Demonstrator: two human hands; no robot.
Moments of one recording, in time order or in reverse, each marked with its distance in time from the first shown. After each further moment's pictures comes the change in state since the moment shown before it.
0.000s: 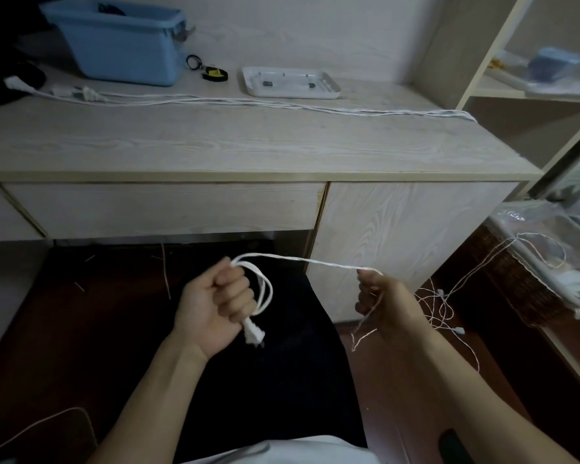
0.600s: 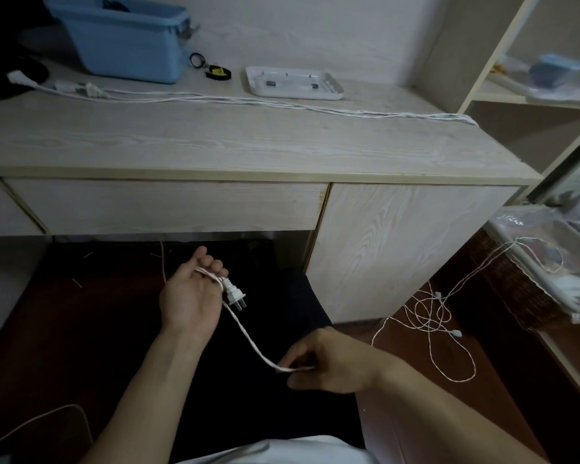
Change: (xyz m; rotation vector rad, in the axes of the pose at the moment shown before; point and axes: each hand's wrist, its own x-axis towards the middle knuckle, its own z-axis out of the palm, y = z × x) left_hand 0.015 0.012 -0.016 -0.061 0.461 0.516; right_hand -0.040 0.037 0.044 -1.313 -0.792 -0.263
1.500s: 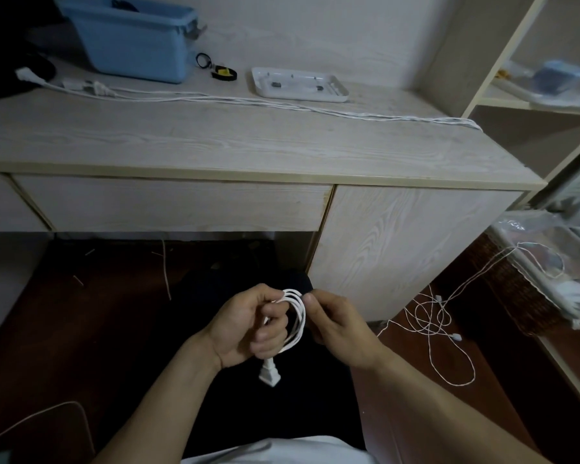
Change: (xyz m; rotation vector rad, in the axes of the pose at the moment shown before) left_hand -0.045 -0.017 0.014 0.556 -0.654 -0.697; right_hand 0.015 0.001 -0.002 0.442 0.546 -0.040
